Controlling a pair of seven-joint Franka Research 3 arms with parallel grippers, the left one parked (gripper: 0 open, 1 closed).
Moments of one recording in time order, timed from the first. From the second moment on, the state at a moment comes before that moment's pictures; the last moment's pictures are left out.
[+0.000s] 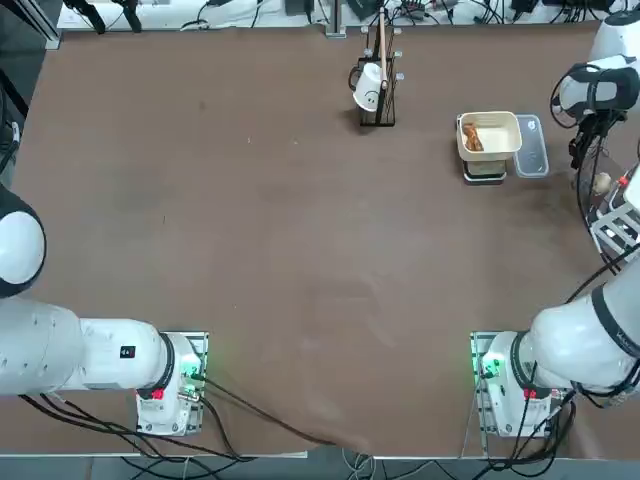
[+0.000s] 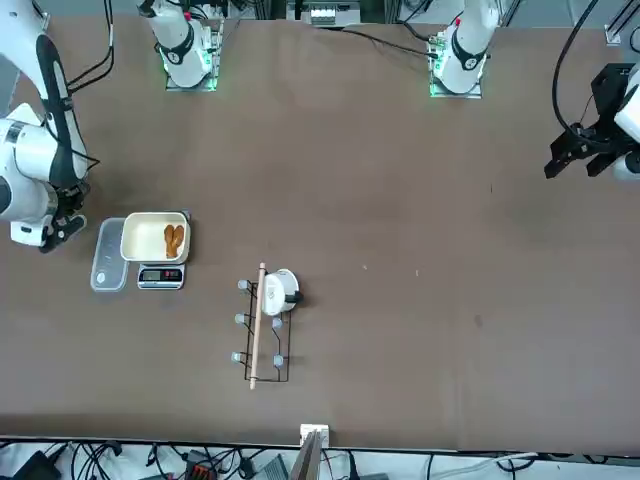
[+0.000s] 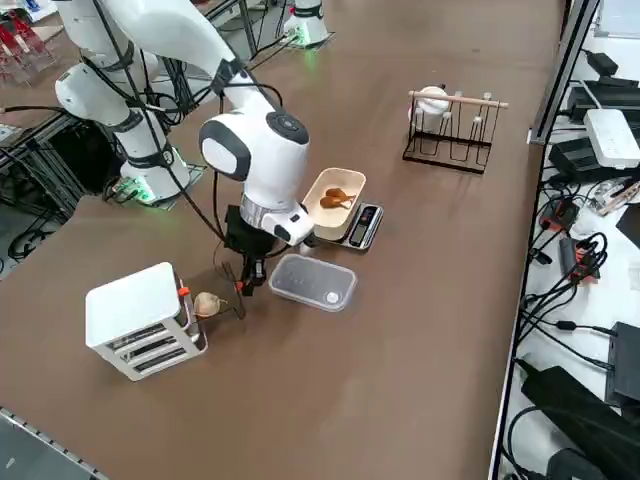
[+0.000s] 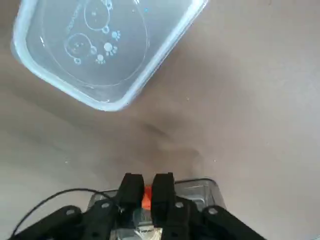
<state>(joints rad) -0.17 0.40 -0.21 -2.01 -0.37 2.19 -0.74</state>
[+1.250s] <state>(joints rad) -0.29 0.34 -0.24 -1.98 -0.27 2.07 -0.74</state>
